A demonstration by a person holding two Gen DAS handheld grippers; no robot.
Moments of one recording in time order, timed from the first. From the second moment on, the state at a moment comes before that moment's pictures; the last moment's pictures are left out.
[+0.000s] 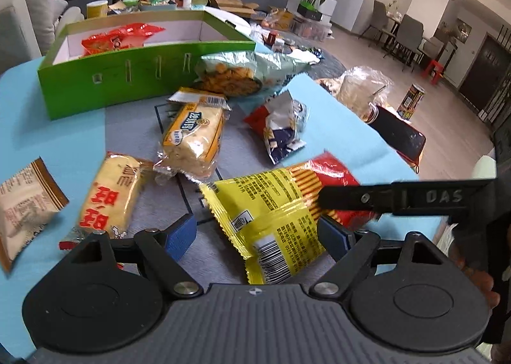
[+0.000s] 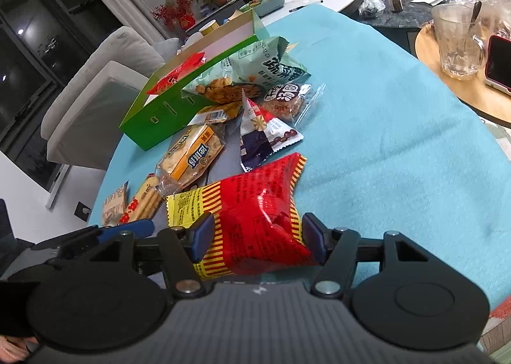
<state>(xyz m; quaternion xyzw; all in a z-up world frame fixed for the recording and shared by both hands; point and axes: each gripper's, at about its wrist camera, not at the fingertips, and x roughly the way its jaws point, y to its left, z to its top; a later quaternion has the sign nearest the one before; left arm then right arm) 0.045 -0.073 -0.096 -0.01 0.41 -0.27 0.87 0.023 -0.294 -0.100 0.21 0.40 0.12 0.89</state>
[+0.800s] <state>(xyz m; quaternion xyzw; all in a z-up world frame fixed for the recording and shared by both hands) 0.046 -0.088 -0.078 0.00 0.37 -0.29 0.88 0.032 -0.287 -0.079 0.15 0.38 0.15 0.90</state>
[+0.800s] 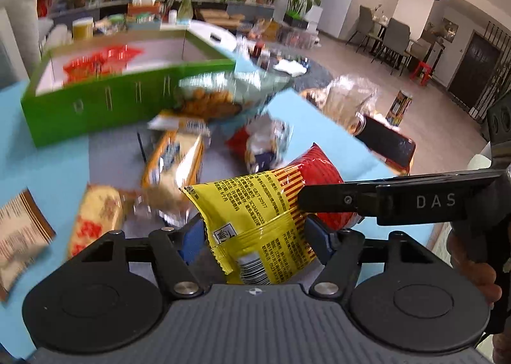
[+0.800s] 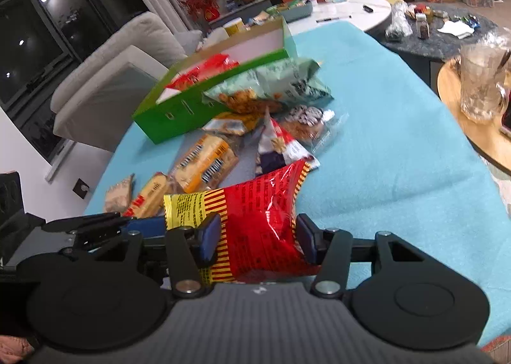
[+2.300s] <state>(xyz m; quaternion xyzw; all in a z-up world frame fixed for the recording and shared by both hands) 0.257 -0.089 -0.006 0.04 0.25 -0.24 0.94 0.229 -0.268 -0.010 0.21 0.27 0.16 0.93</state>
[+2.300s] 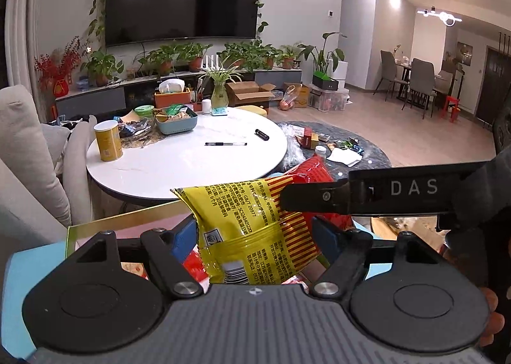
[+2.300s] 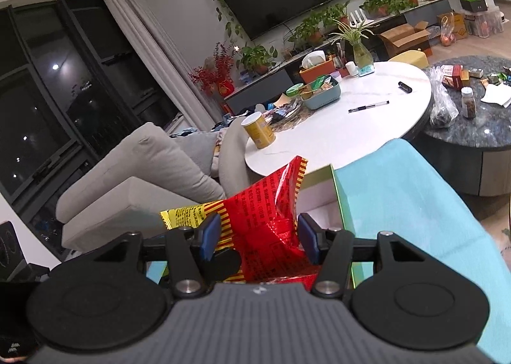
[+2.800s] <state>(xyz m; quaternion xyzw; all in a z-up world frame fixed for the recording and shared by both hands) 0.312 -0.103 -0.028 0.00 0.26 -0.26 0.93 0.269 -0.271 -0.017 0.18 0.27 0.11 0.94</state>
